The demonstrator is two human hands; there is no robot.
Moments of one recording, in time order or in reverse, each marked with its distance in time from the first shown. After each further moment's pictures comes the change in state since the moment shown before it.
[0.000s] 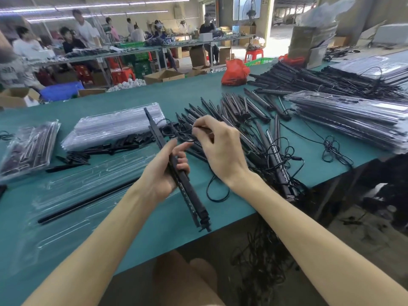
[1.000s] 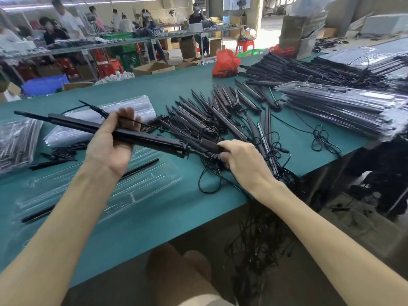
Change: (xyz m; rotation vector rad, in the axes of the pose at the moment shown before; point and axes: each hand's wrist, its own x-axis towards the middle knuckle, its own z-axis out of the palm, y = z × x) left_hand -0.006 0.064 -0.020 -0.243 0.048 0.454; right_hand -0.038 0.051 -0.045 -0.412 -0.317 0.109
